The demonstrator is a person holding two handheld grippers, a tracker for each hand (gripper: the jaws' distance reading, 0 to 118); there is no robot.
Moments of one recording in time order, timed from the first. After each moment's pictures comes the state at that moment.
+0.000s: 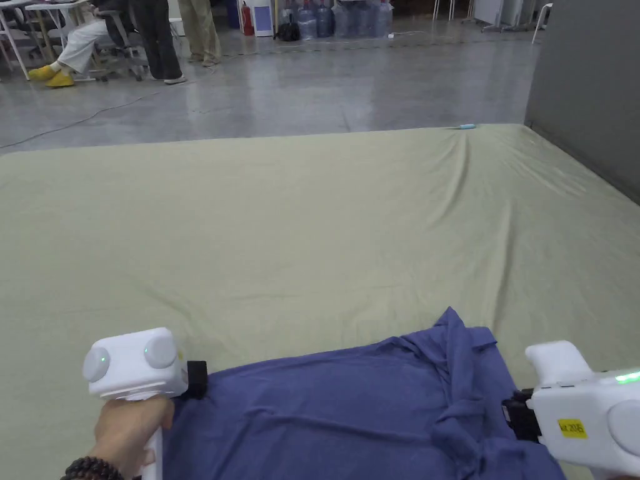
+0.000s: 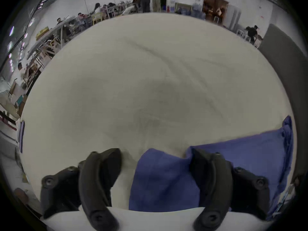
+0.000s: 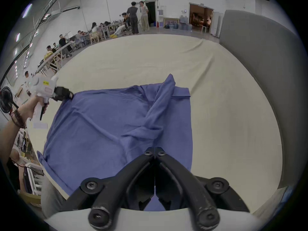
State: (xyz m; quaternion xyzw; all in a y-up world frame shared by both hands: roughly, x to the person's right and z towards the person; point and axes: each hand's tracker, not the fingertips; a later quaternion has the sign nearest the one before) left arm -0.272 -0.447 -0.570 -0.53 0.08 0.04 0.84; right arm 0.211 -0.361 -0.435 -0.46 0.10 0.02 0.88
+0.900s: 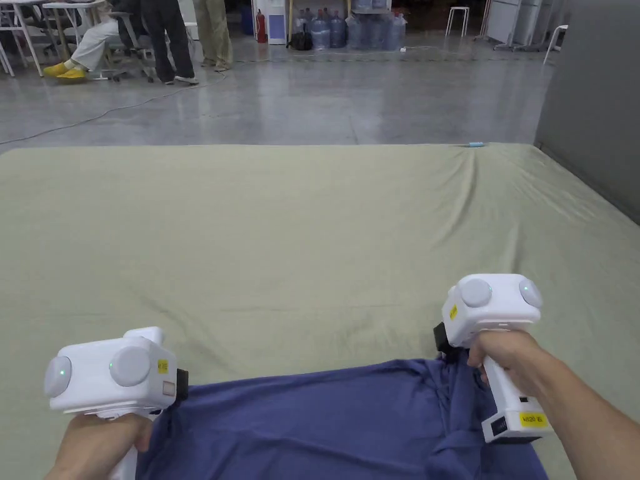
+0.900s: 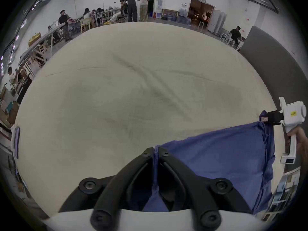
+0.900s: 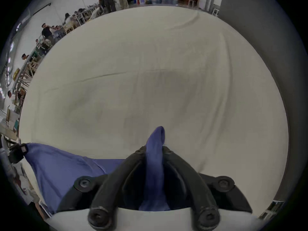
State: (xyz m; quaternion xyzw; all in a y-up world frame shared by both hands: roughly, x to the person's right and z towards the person) left arm -0.262 -0.399 -0.539 -0.50 0.02 0.07 0.86; right arm 0.191 -0.419 -0.667 -0.56 0.02 -0.01 0.83
